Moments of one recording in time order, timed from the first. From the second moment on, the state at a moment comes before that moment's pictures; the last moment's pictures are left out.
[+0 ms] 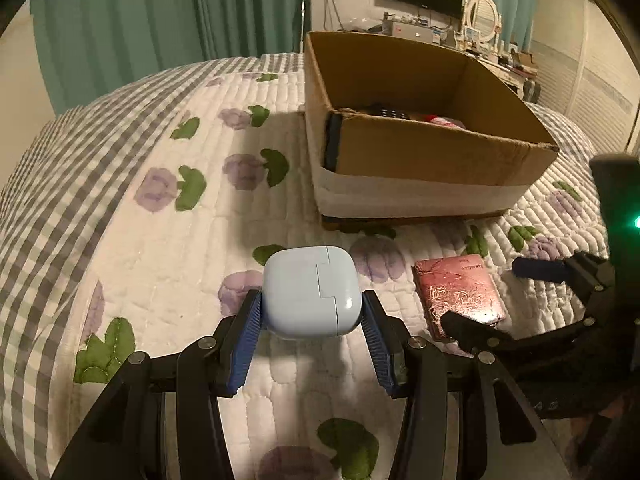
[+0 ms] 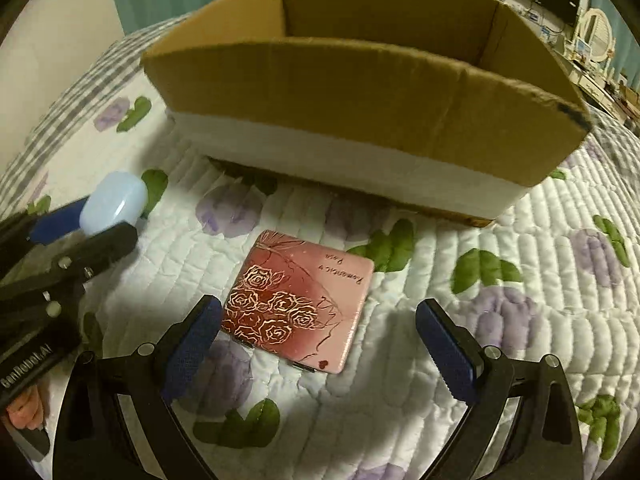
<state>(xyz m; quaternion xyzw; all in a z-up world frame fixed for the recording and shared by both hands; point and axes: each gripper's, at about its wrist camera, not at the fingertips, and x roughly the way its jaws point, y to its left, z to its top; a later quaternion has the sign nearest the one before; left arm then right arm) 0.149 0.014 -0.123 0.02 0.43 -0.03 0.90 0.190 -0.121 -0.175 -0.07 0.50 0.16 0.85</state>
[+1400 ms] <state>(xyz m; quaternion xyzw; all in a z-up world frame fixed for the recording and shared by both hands) 0.144 -0.004 -0.019 0.02 0.36 -0.03 0.93 0.146 -0.150 -0.036 -0.07 0.33 0.15 0.93</state>
